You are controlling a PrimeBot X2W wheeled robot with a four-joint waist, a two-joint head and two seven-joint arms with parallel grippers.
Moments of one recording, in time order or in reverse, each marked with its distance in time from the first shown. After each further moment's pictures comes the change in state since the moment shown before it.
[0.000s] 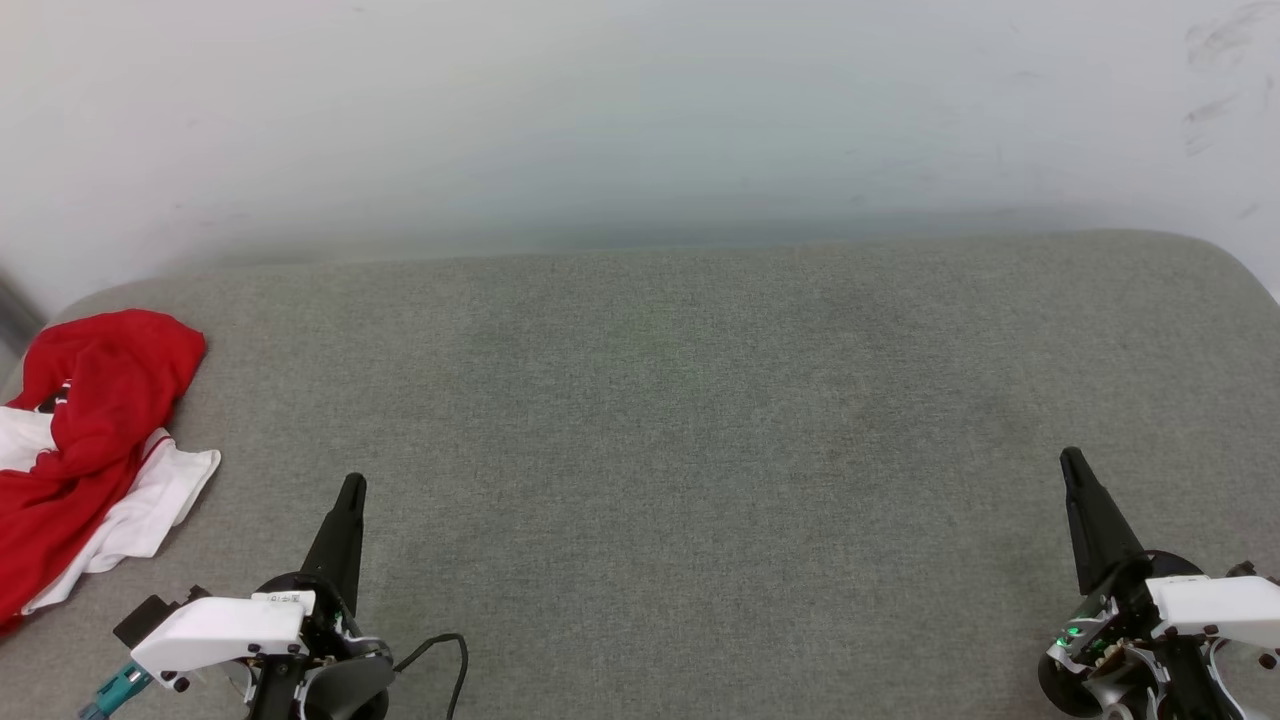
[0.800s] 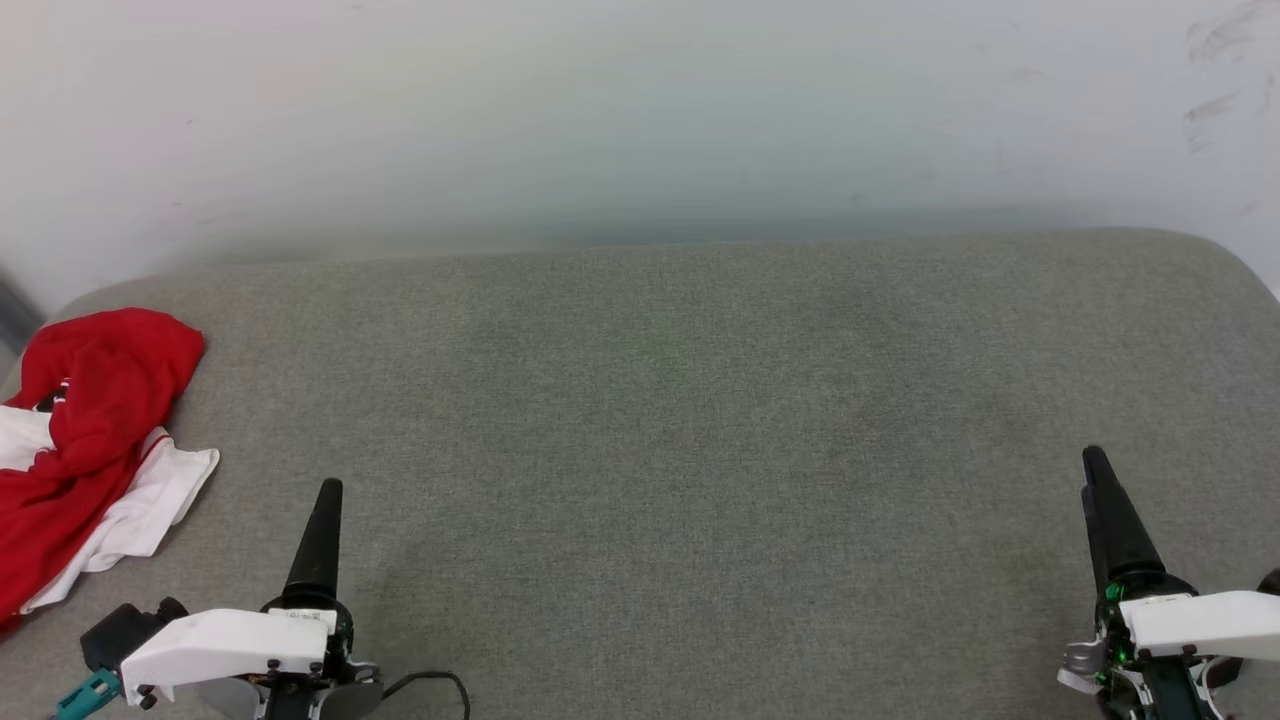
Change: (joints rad) left arm 0.052 -0.005 0.009 -0.074 0.286 0.077 -0.089; right arm 0.047 0.001 -0.004 -0.038 -0.290 0.000 -0.088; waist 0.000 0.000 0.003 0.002
